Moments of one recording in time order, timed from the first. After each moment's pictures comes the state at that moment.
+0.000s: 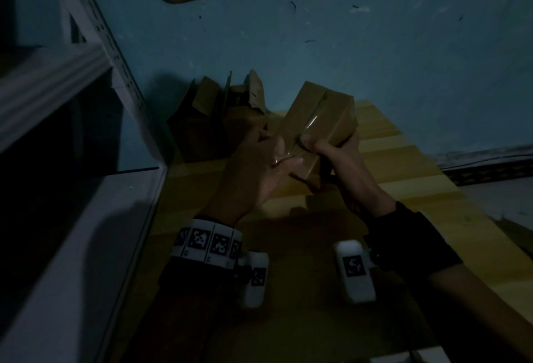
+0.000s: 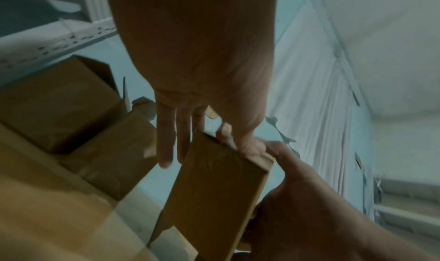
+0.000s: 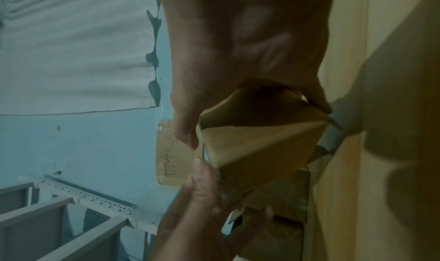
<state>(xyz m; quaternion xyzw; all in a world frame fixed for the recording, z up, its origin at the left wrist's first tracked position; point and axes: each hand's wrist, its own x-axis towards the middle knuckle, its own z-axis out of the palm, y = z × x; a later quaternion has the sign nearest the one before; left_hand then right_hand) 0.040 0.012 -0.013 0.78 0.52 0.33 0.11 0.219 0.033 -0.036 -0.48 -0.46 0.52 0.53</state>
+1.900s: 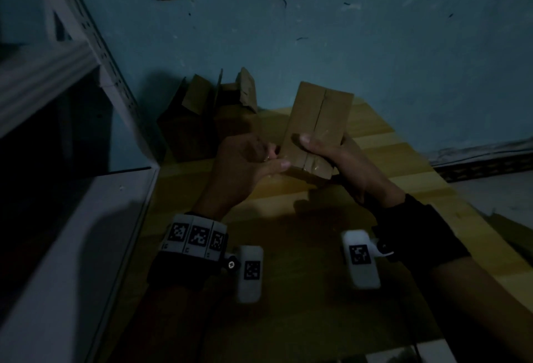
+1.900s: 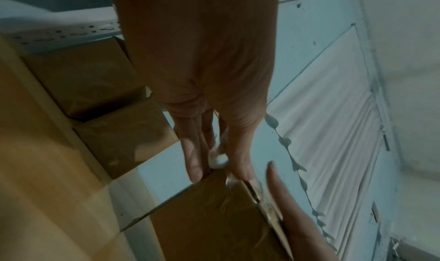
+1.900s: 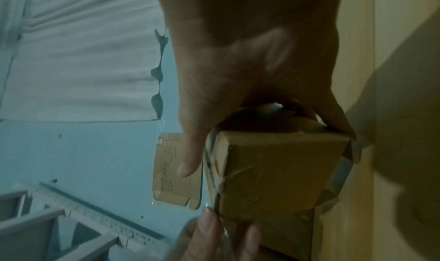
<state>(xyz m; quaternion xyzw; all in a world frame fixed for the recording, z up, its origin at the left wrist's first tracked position) 0.040 0.016 -0.015 0.68 0.50 0.45 0.28 0.242 0.034 -0.028 -0.47 -0.52 0.54 0.47</state>
